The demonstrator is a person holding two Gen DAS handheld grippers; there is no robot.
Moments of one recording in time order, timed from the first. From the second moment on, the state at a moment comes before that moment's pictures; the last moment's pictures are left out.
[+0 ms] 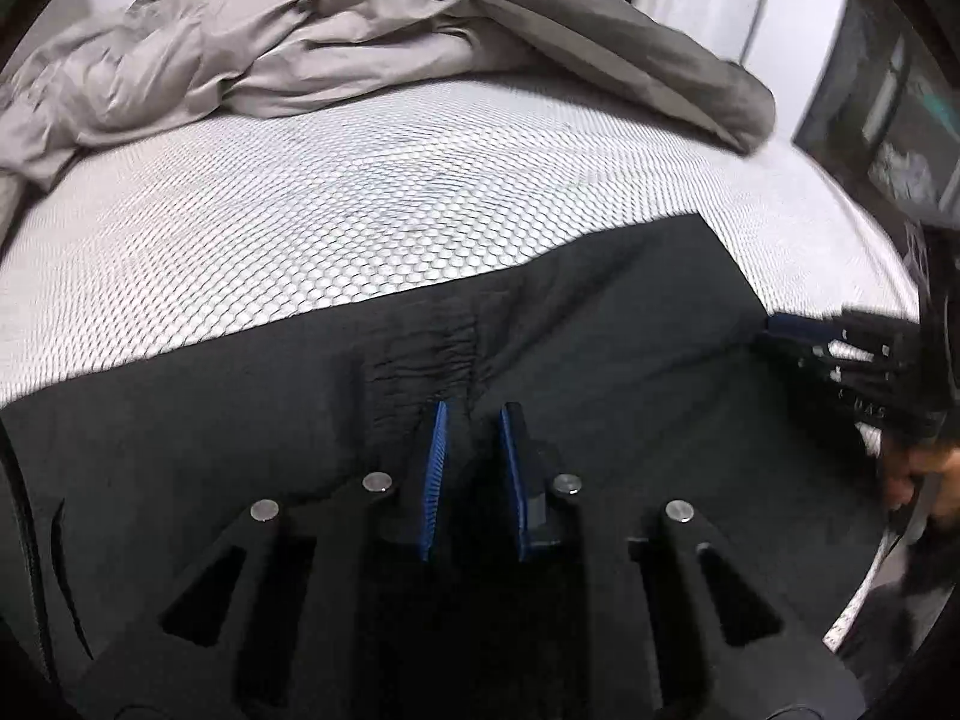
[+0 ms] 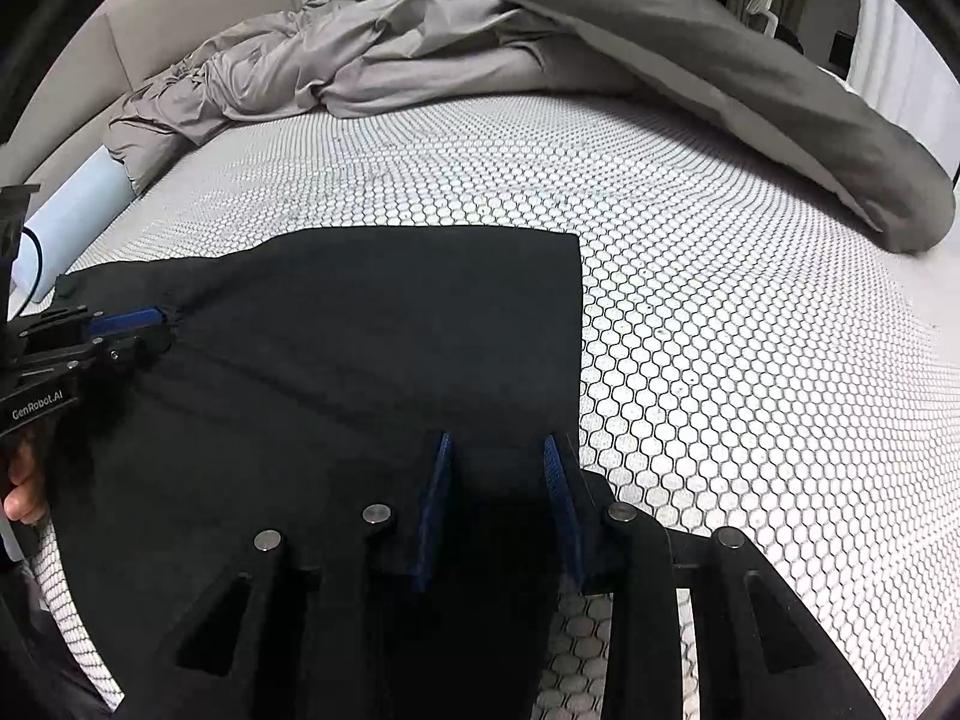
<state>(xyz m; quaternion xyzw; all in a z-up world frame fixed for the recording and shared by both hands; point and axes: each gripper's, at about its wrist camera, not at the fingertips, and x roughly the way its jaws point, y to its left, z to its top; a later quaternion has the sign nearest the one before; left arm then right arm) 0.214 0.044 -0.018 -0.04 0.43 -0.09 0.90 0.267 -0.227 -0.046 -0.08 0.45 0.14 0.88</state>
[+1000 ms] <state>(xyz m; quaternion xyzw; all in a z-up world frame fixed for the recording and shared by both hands) 0.220 0.036 0.007 -0.05 0.40 -0.10 0.91 0.305 -0.220 -0.022 -0.05 0.40 0.08 0.91</state>
